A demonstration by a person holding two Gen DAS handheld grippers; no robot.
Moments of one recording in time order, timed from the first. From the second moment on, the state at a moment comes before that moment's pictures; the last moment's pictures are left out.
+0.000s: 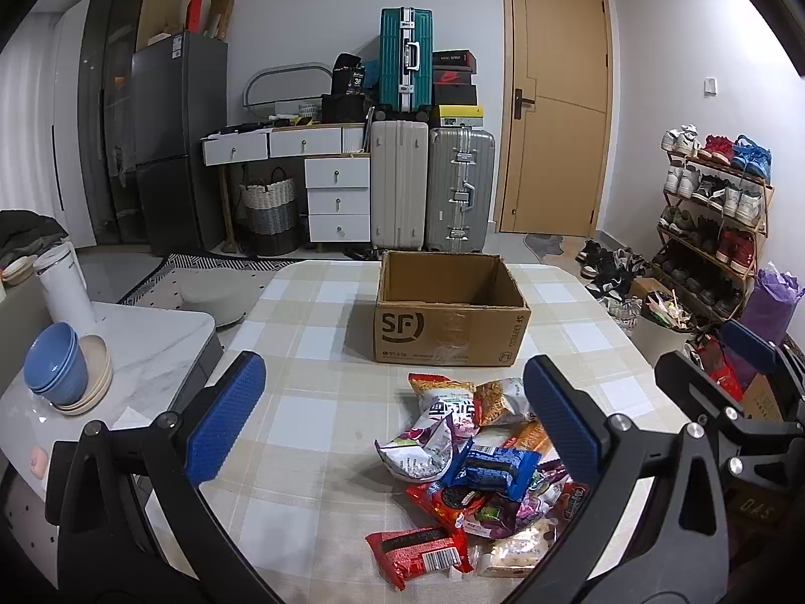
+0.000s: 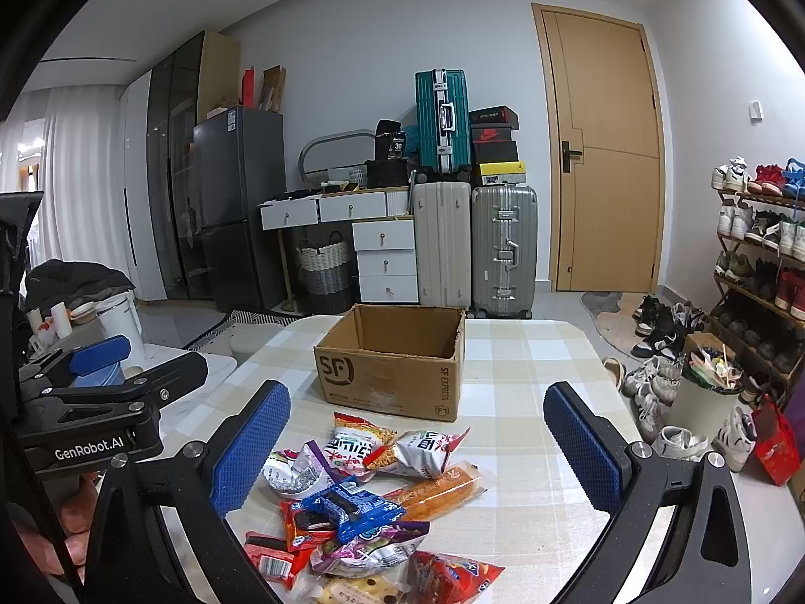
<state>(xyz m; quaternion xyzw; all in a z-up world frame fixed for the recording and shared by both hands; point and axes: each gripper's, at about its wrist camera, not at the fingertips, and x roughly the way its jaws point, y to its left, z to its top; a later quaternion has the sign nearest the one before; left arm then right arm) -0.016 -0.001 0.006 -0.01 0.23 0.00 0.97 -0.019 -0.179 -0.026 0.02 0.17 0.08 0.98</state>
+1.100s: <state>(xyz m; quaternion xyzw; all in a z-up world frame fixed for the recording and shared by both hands) -0.028 -0.012 0.004 -0.01 0.23 -0.01 0.97 -0.027 -0.178 -0.027 0.02 0.17 0.08 0.98</state>
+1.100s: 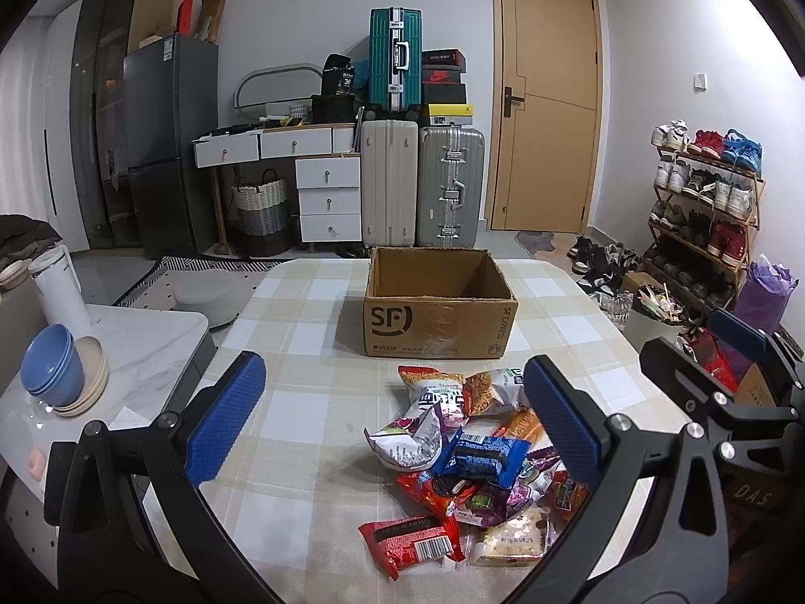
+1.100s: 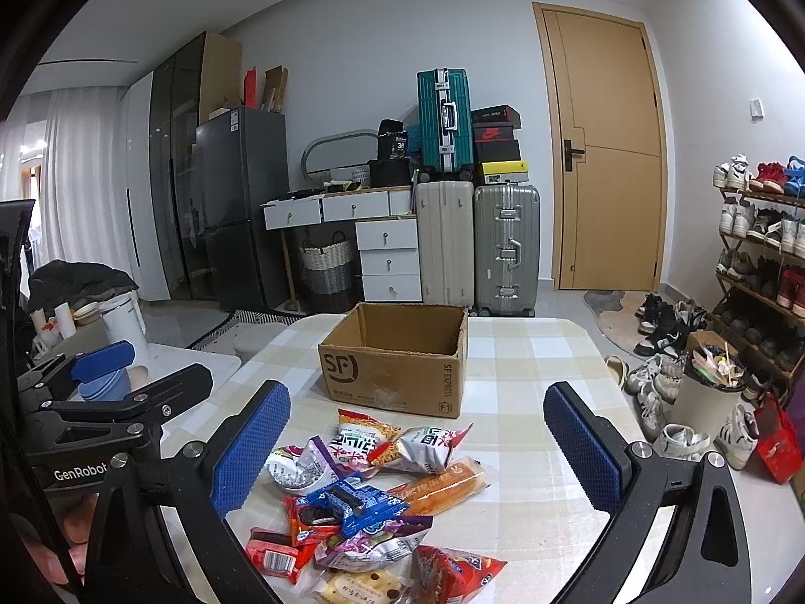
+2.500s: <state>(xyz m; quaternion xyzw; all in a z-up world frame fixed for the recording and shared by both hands) -0.002 0.010 -0.092 0.03 0.38 -0.16 0.91 -0.014 -0.201 -0.087 0.04 0.26 0.13 0.96</state>
